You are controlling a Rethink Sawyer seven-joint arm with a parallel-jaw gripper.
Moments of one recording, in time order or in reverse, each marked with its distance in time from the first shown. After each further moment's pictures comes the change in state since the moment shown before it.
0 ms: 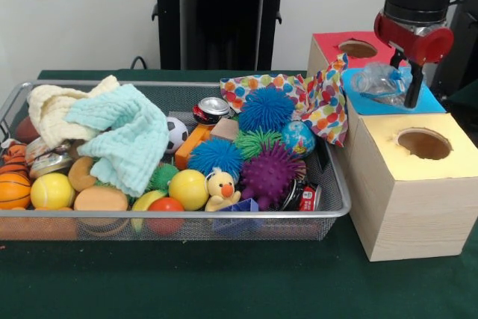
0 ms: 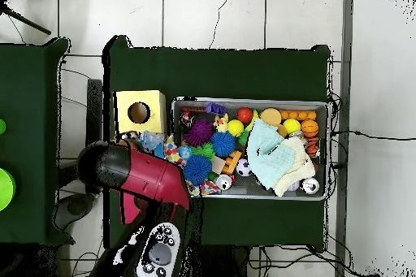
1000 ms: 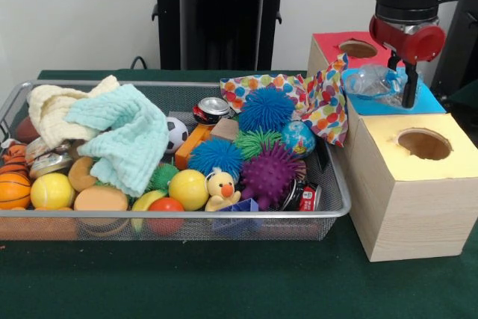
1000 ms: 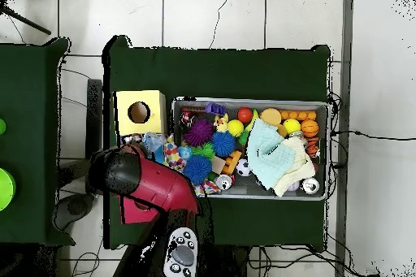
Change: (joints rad) arm -0.107 -0.074 0.142 0.130 0.017 -0.146 0.000
